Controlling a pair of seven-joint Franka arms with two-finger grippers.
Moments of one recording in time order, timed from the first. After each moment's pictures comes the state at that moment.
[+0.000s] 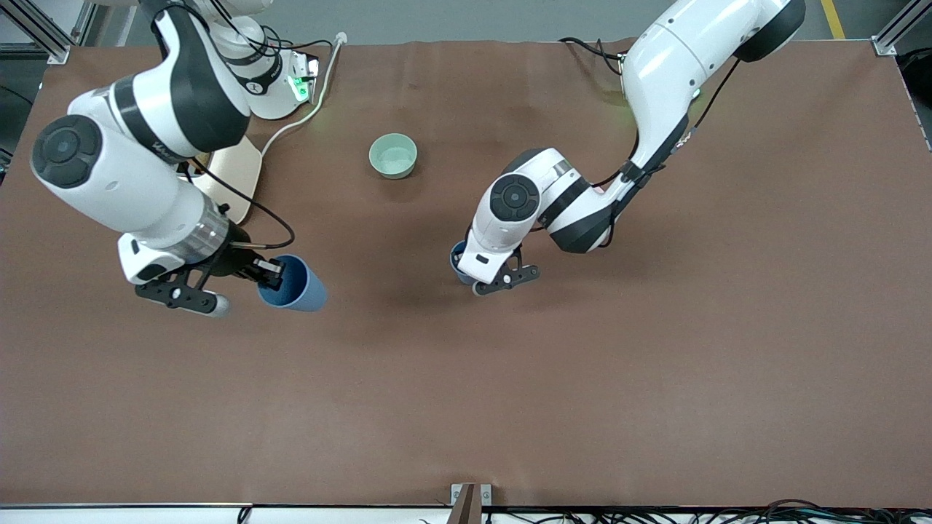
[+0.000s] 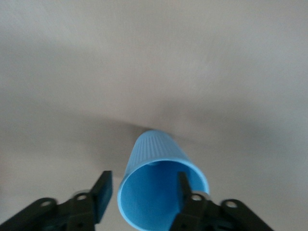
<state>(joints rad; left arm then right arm) -0.31 0.73 -0.53 -1.46 0.23 2.14 -1.17 0.13 0.29 0.21 -1.53 0.06 1.91 0.59</state>
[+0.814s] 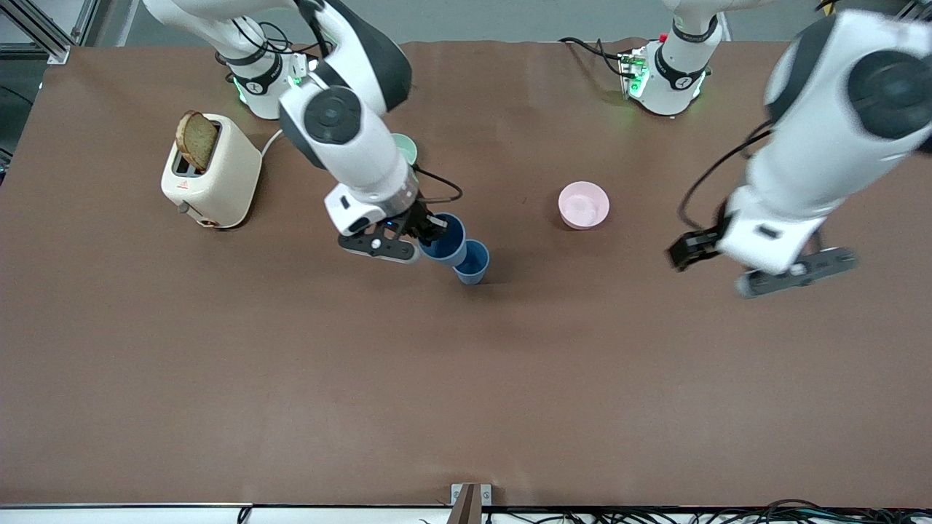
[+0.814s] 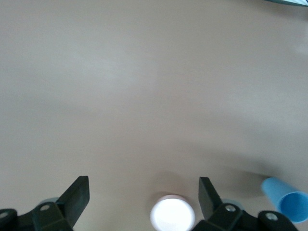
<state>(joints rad) 0.16 0.29 -0.53 -1.29 0.24 1.54 -0.56 0.35 0.45 0.40 -1.55 -0.08 2.07 1.01</state>
